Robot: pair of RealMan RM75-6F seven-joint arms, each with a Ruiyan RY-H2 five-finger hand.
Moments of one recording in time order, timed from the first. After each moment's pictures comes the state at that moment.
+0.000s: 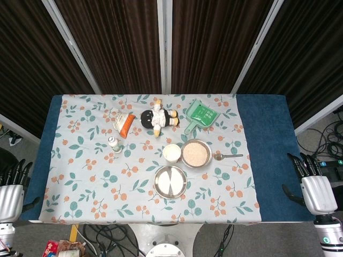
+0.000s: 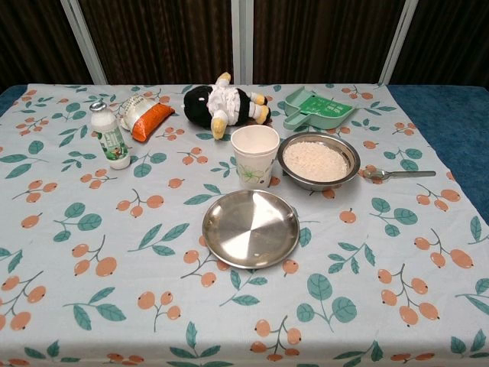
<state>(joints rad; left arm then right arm) 0.01 -1.25 -0.03 -1.52 1.47 1.56 0.18 0.10 -1.11 0.04 -1.58 -1.59 1.51 0.07</state>
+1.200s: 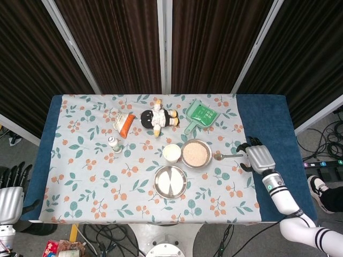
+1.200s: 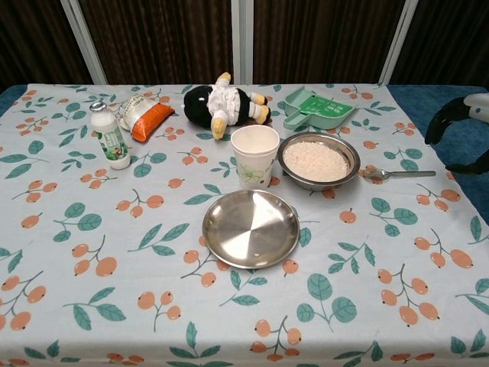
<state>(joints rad) 0.02 -1.26 -0.03 -1.51 1.46 1.55 0.17 0.53 -1.40 0.16 -1.32 -1.24 0.87 -0.14</state>
